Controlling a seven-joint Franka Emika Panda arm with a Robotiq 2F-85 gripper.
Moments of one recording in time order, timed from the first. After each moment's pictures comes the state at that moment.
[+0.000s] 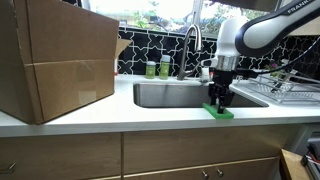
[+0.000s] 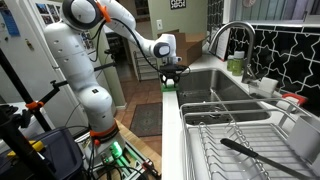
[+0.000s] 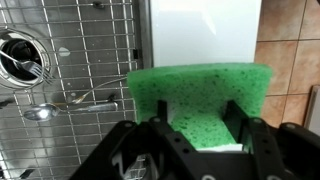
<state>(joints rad) -0.01 -0.09 -0.08 -2.38 0.03 2.26 -0.85</state>
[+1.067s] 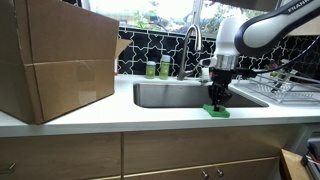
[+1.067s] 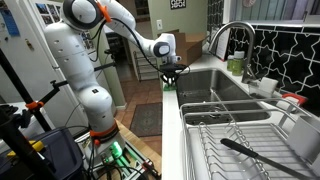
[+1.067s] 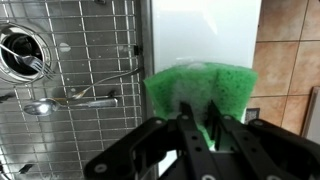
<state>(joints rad) -0.01 -0.08 -0.06 -2.37 0.02 2.26 -0.85</state>
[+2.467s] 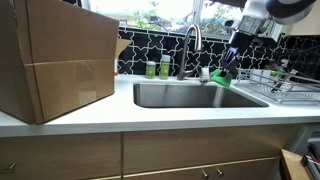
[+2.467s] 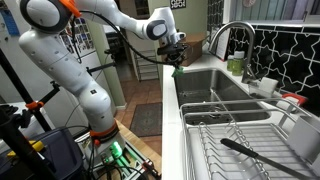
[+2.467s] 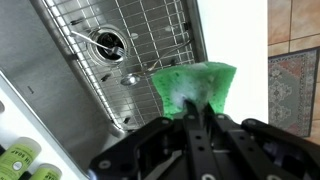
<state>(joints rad) -0.08 -0.37 -0.13 -2.37 0.00 2.25 -0.71</state>
